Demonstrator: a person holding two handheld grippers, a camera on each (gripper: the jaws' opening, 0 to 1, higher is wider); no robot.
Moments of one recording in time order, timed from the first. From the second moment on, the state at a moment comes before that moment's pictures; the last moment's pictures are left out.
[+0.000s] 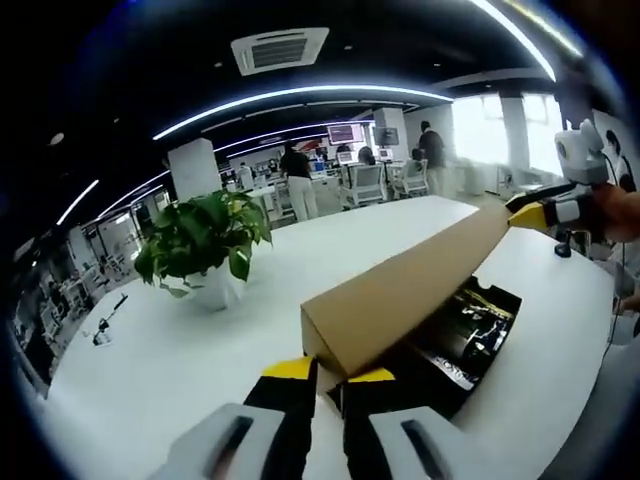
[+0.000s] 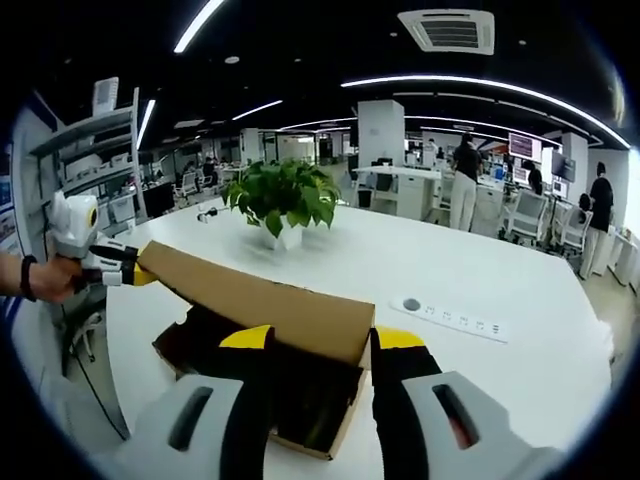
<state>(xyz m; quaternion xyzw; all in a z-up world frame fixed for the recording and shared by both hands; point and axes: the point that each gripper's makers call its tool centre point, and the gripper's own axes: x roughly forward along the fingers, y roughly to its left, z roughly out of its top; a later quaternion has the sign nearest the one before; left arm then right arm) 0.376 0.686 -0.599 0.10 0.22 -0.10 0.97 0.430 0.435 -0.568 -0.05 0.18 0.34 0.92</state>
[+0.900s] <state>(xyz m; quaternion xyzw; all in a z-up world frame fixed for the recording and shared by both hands) 0.392 0.693 -0.590 0.09 0.22 -0.10 0.97 0.462 0.429 -0.588 -0.10 0.19 0.32 0.92</state>
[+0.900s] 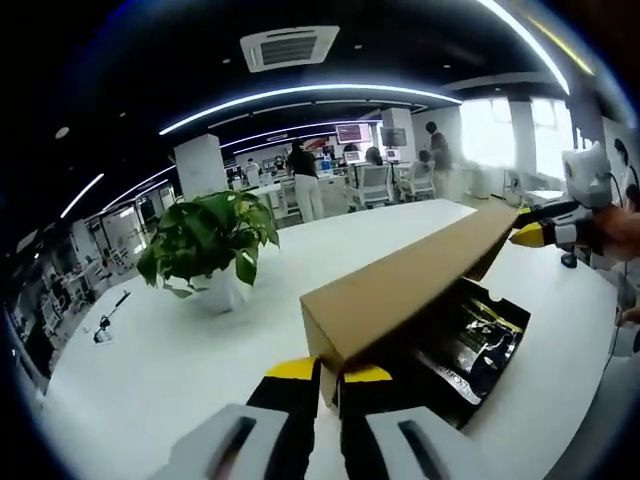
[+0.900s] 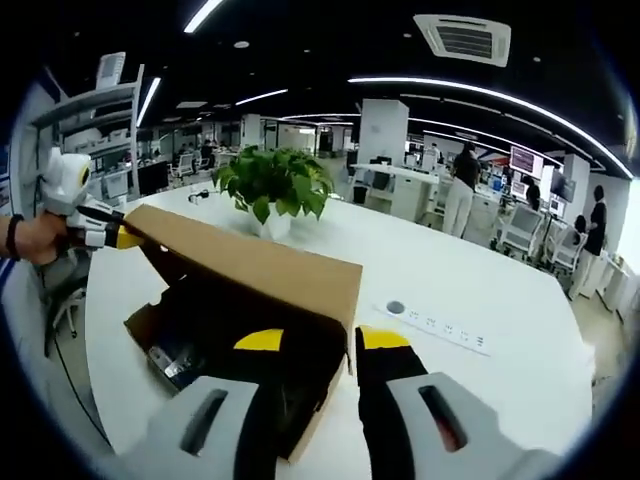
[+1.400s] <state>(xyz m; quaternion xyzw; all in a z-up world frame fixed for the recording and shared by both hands) 0.413 0.700 -0.583 0.08 0.21 -0.10 0.97 0.507 0.429 -0.591 -0.11 0.18 0.29 0.93</state>
